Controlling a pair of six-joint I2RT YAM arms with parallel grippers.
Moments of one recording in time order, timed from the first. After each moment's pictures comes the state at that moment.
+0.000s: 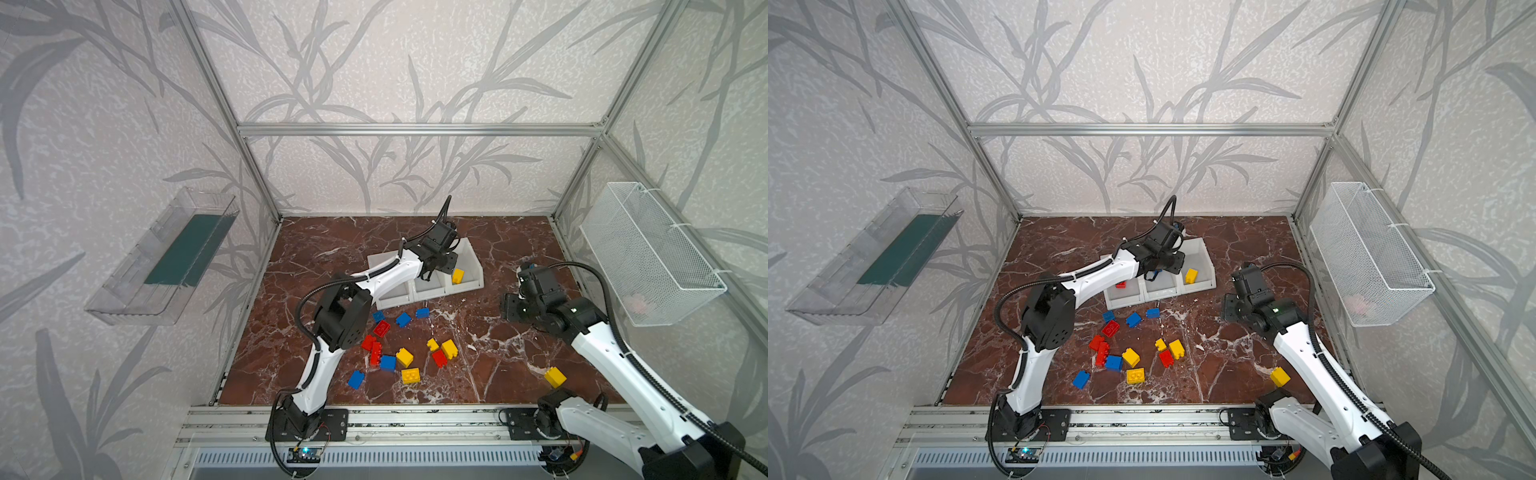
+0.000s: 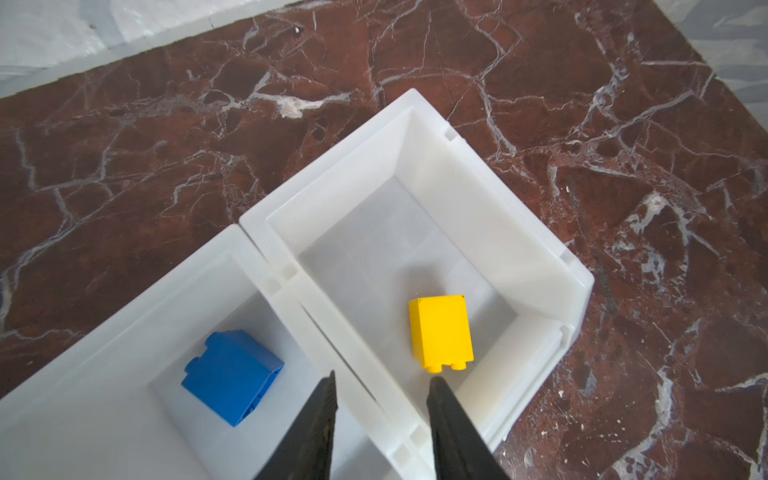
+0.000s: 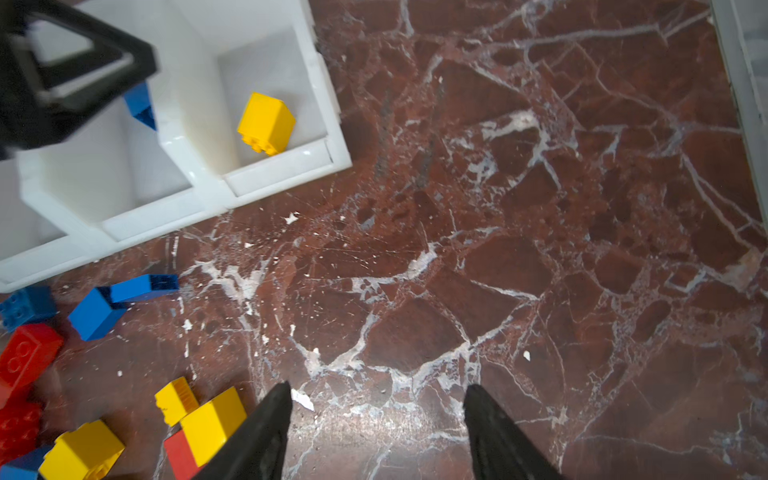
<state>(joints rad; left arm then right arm) -0.72 2.11 1.76 -0.46 -0.08 -0.24 0.34 1.02 0.86 -0.87 0.15 0.47</state>
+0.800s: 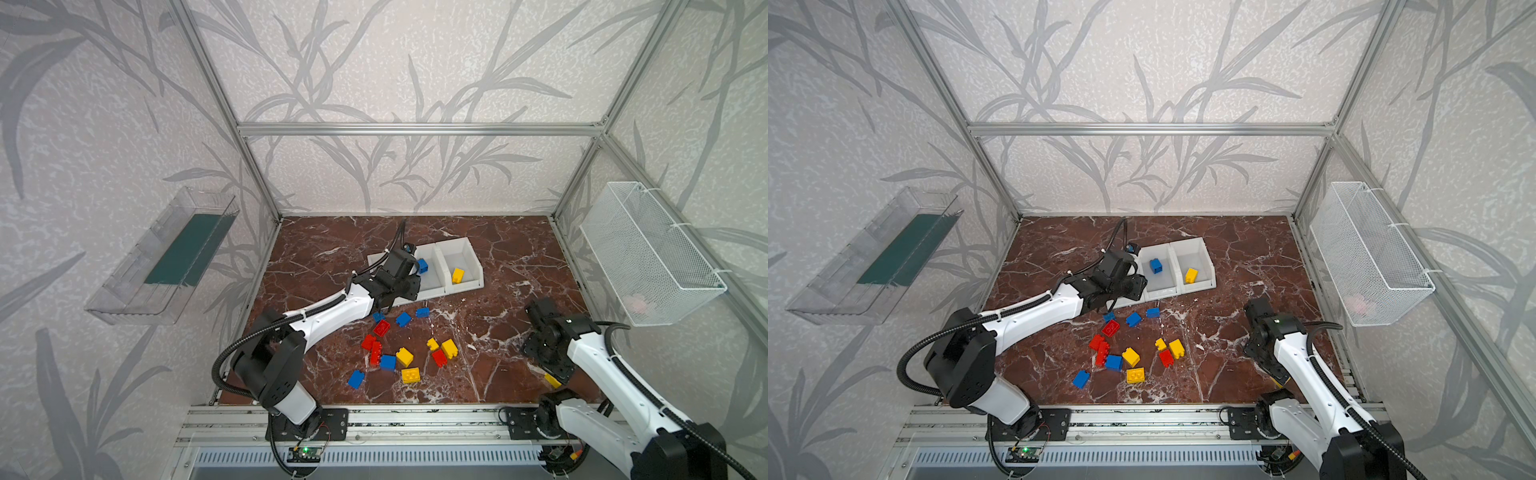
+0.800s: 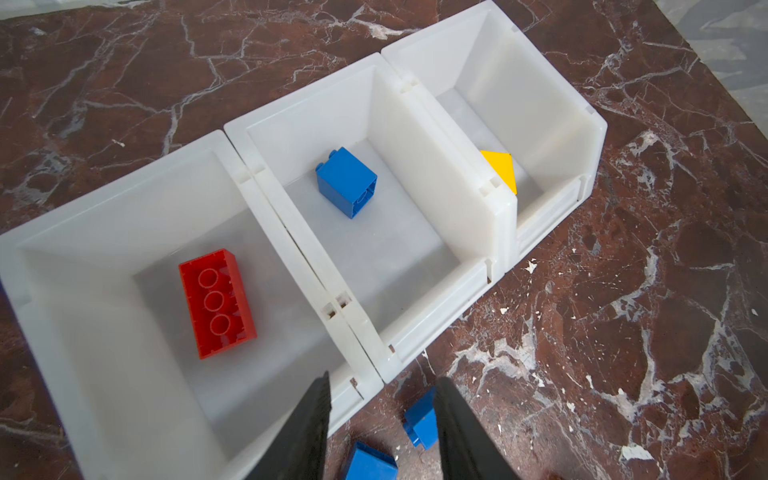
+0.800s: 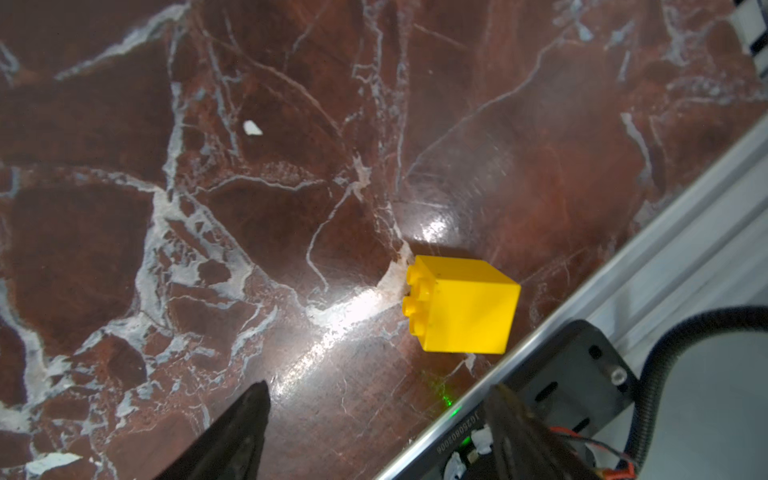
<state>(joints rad) -0.68 1.57 1.07 -0.27 -0.10 -0.30 0.19 0.96 0.62 -1.21 0.23 1.04</state>
